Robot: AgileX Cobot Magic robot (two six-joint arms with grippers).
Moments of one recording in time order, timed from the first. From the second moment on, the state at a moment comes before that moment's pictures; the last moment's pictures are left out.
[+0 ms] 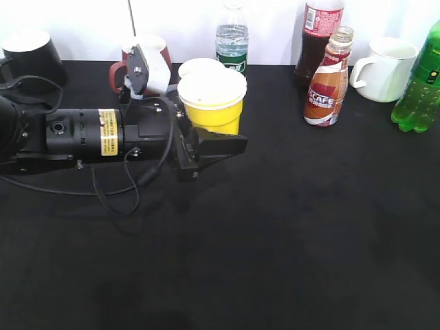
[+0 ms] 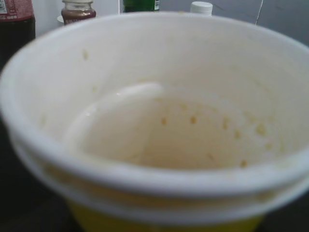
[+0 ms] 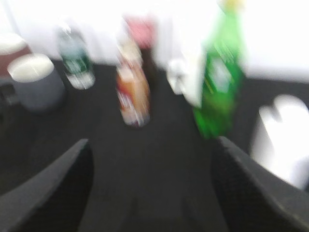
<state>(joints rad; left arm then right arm) -0.47 1.89 -0.88 1.06 -0.96 -0.61 0.05 0.50 -0.50 0.41 0.35 -0.38</state>
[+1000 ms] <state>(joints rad) -0.47 1.89 -0.88 1.06 -0.96 -0.61 0.40 1.93 -0.80 0.44 -0.73 -0.18</state>
